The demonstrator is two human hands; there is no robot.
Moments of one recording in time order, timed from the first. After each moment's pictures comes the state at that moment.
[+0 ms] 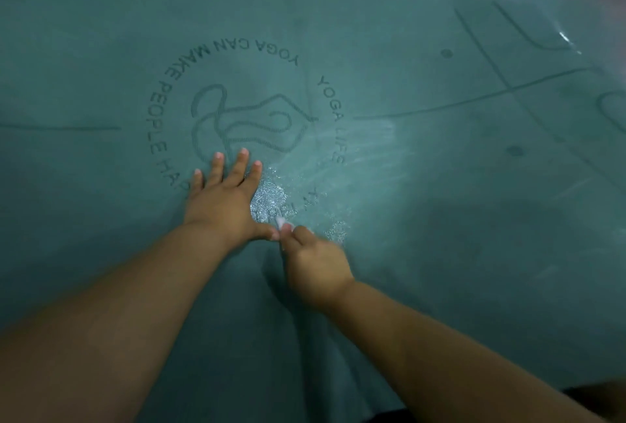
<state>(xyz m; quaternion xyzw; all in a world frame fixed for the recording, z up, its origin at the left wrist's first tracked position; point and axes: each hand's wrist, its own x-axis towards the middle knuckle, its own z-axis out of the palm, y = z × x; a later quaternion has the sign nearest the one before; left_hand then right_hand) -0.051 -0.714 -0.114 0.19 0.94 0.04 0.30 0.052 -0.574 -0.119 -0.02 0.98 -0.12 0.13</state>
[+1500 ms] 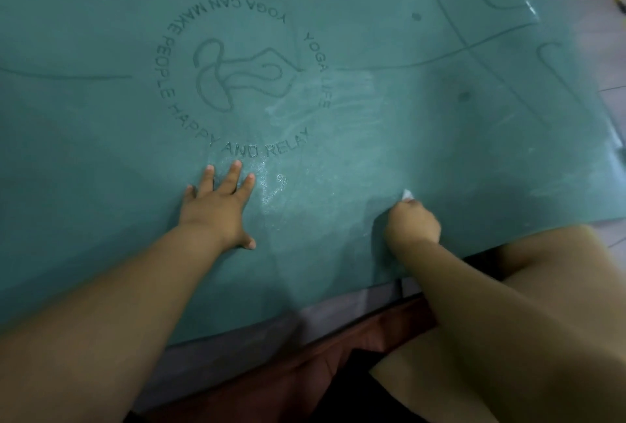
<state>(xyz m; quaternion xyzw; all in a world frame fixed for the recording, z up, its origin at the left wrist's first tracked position) 0.053 -0.762 -0.094 0.21 0.91 -0.01 0.36 0.154 -0.498 -0.071 0.36 0.89 0.03 0.28</state>
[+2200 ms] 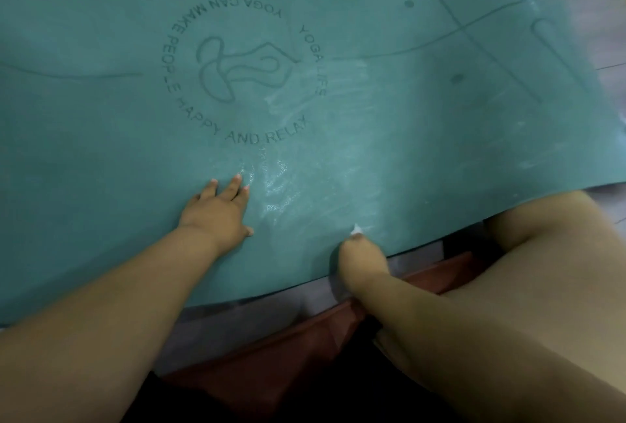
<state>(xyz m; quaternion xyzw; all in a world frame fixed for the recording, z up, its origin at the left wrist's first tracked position) 0.083 -0.774 -0.082 0.23 0.90 -0.05 0.37 0.213 -0.580 -0.081 0.18 0.90 -0.03 0.40</state>
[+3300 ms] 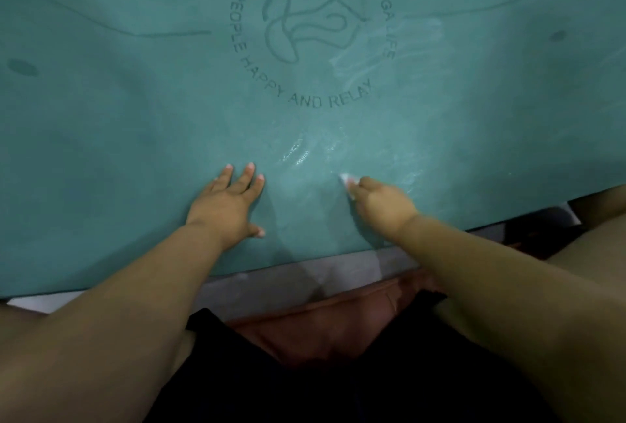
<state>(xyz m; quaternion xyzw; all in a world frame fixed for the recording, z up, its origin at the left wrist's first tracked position) 0.106 -0.865 -0.092 0.24 0.90 -0.06 0.36 0.171 -0.605 -0.112 -0.03 0.96 -0.17 0.20</state>
